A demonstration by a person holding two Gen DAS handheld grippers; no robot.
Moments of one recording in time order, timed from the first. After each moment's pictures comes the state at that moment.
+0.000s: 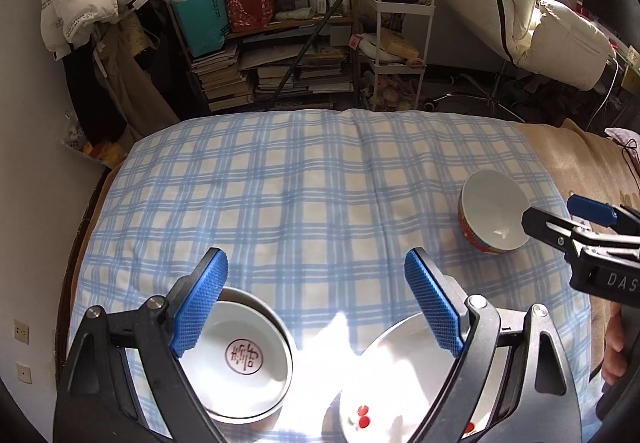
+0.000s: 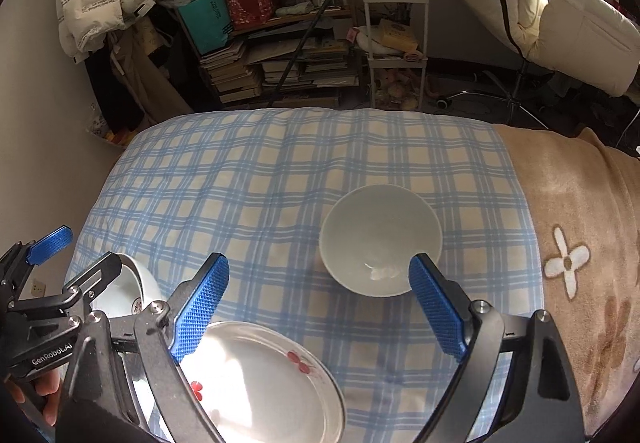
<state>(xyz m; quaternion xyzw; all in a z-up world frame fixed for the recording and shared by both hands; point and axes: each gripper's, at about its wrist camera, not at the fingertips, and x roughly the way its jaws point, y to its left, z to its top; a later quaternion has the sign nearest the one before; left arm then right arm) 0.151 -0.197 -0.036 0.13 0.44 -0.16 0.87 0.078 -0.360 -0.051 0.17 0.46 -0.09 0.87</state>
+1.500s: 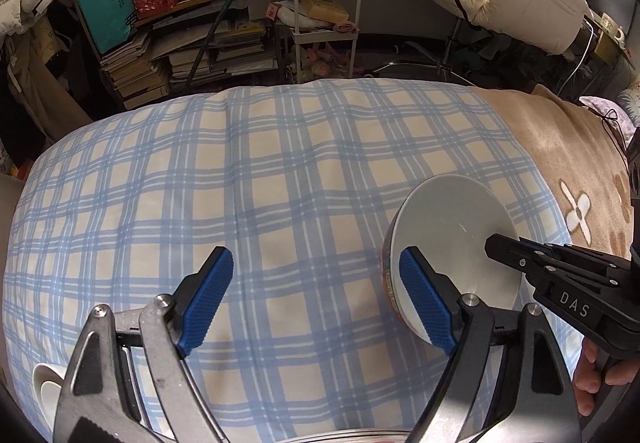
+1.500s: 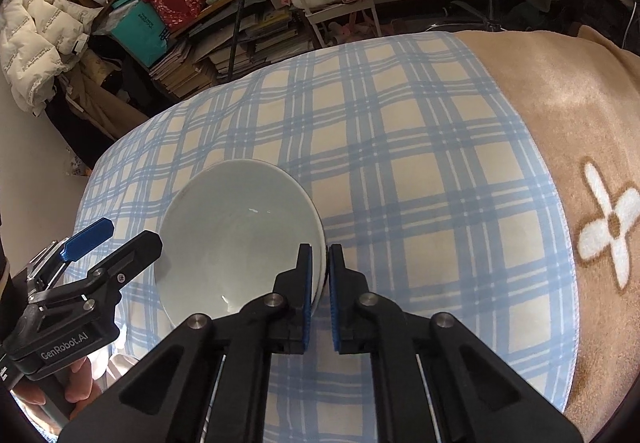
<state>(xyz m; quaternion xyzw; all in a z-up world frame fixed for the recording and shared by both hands) 0.196 -0.328 -0.133 0.14 0.48 -0.26 0.83 0.086 -0.459 -0.164 0.27 0.48 -0.09 0.83</state>
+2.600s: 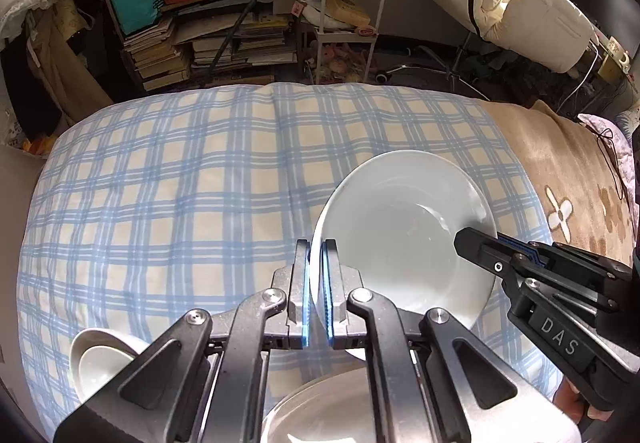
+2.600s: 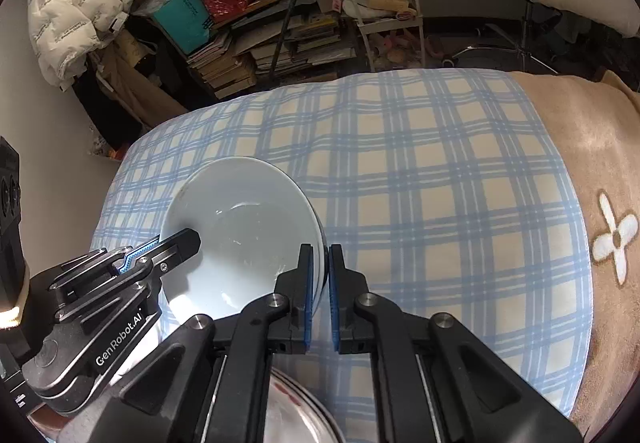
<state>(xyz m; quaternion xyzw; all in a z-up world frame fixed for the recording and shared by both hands) 0.188 -0.263 -0.078 0.11 0.49 -0.23 0.83 0.105 -0.377 -0.096 0.24 0.47 -0.05 0.85</state>
